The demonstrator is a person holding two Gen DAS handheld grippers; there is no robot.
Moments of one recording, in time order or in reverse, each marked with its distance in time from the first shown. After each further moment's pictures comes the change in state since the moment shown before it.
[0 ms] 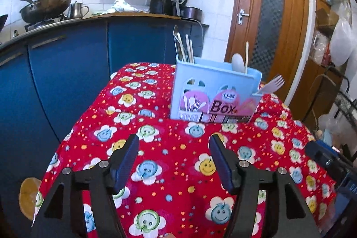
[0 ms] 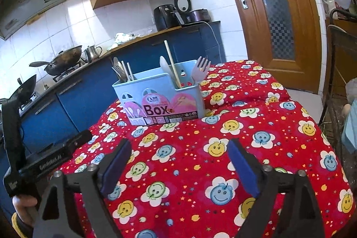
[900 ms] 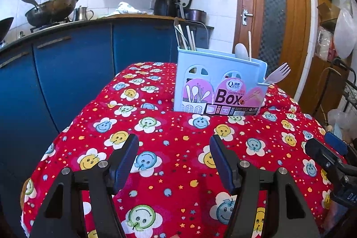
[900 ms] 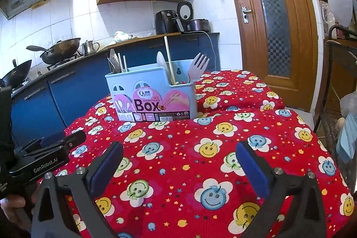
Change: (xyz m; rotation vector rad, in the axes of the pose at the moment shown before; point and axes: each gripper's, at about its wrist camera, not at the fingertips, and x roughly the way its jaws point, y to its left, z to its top) left arm 0.010 -0.009 -0.024 0.020 -0.043 0.055; right arm 0.012 0.005 -0.020 -0.110 -0.066 -0.070
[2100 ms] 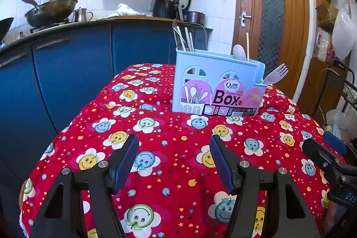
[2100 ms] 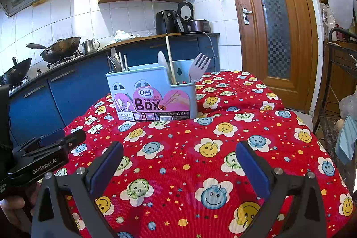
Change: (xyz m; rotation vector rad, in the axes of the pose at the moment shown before) left arm -0.002 0.000 -0.002 -0.003 -0.010 -0.010; right arm 0.000 0.002 -0.001 -0.013 -0.002 -0.005
